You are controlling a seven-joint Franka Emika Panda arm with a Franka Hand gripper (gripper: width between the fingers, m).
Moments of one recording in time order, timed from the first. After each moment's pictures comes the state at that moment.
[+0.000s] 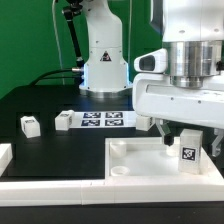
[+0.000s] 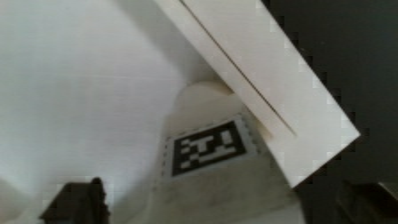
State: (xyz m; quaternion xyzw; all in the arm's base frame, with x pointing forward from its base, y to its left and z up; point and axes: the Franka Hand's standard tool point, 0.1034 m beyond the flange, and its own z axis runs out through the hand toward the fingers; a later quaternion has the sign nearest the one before) arm 0.629 0.118 0.067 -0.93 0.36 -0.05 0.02
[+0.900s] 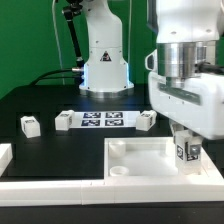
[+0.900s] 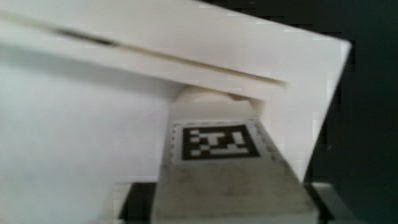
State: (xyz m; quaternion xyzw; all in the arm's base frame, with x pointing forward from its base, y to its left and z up) arm 0.627 0.113 0.066 -0.71 0.70 -0.02 0.06
